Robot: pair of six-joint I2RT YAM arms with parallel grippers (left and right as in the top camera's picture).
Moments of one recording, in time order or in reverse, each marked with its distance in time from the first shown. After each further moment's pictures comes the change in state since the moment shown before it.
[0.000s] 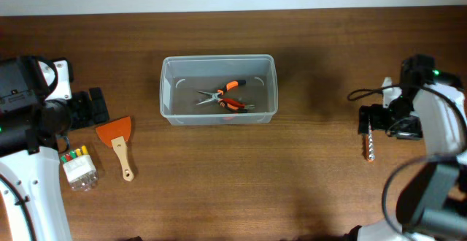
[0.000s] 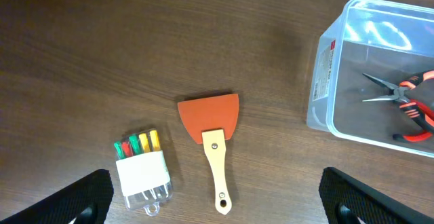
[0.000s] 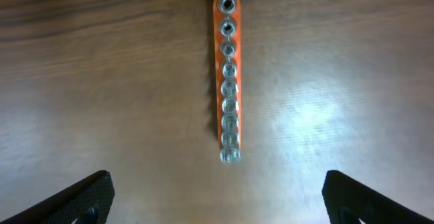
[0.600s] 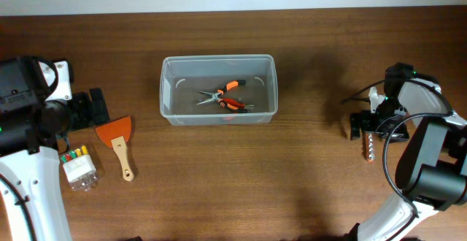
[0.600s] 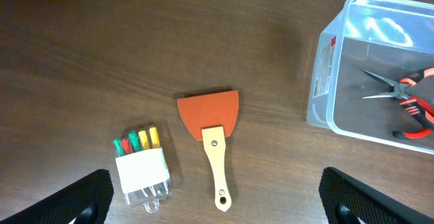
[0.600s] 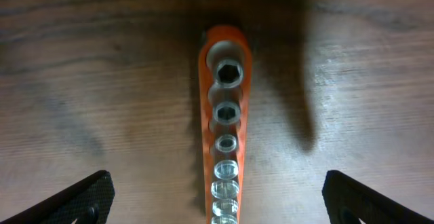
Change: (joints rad) left arm 0.000 0.000 0.000 -0.011 0.000 0.000; right arm -0.001 0.208 -0.029 0.139 0.027 -0.030
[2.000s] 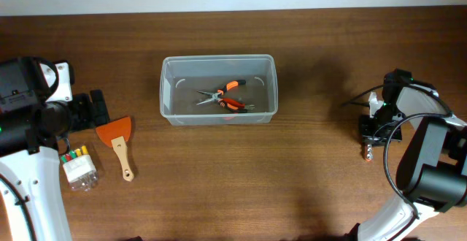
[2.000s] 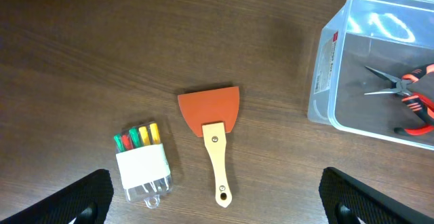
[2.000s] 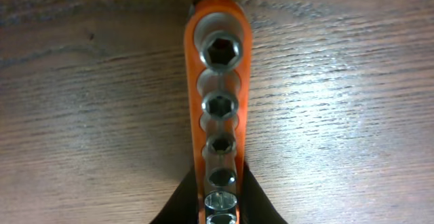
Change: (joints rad) left arm 0.000 0.000 0.000 -0.012 -0.004 0.000; right arm -0.008 -0.009 -0.061 0.054 -0.009 0.039
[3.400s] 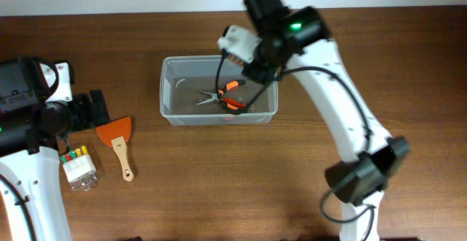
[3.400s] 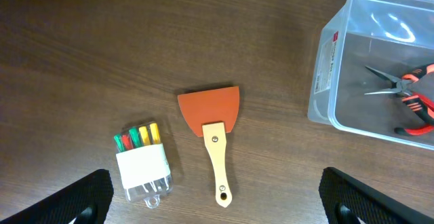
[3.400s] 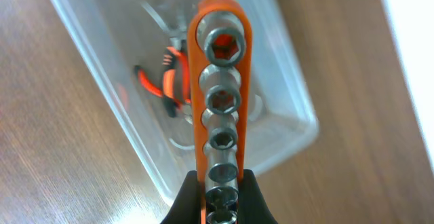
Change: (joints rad) left arm 0.000 0.000 0.000 0.000 0.000 0.000; right arm 0.826 0.130 1.039 -0.417 -0.104 -0.537
